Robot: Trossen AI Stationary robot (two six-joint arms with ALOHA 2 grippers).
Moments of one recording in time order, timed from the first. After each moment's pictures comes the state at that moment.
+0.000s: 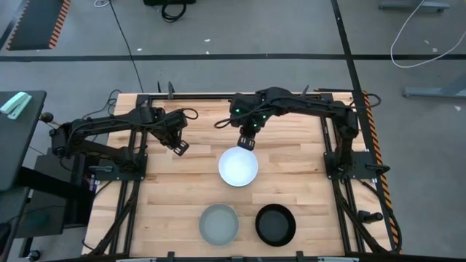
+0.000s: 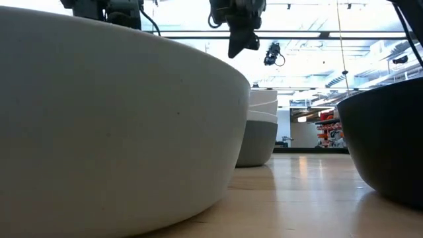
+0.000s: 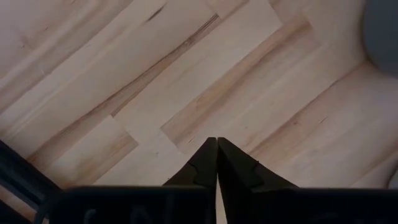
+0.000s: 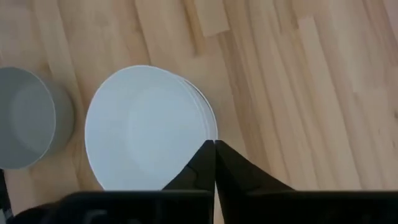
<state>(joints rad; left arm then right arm) 0.32 1.19 0.94 -1.08 0.01 -0.57 -0.17 1.90 1.97 -1.28 -0.12 0.14</state>
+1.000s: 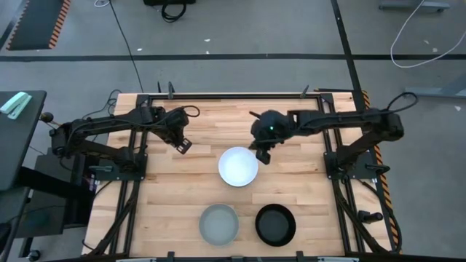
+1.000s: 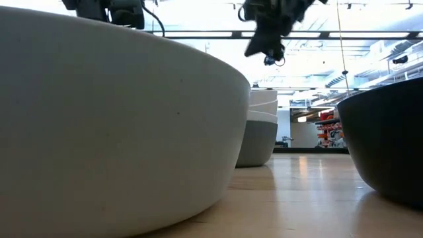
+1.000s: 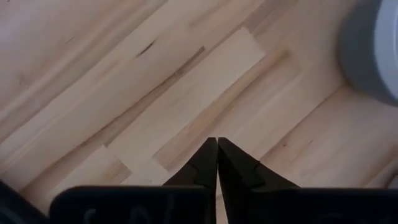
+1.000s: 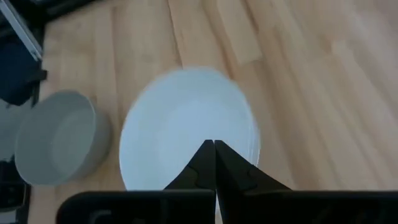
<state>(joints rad) 0.32 1.19 0.94 -0.99 -0.01 -0.54 -0.08 1.44 1.19 -0.58 -0.13 0.29</state>
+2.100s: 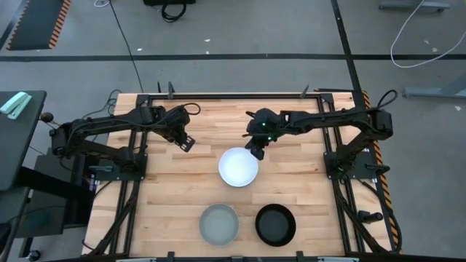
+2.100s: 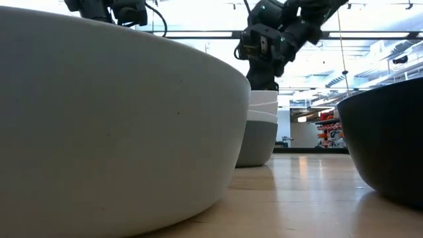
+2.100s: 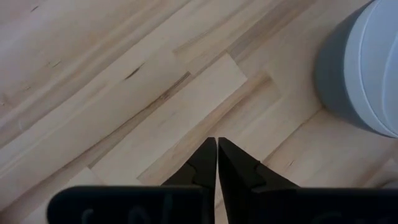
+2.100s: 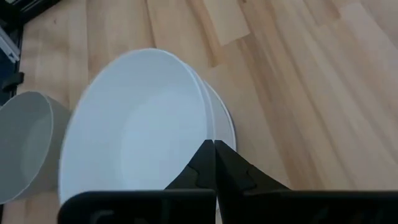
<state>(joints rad) 0.32 1.20 0.94 -0.91 -0.01 -0.57 -0.22 1.54 1.02 -0.32 -0.27 0.27</state>
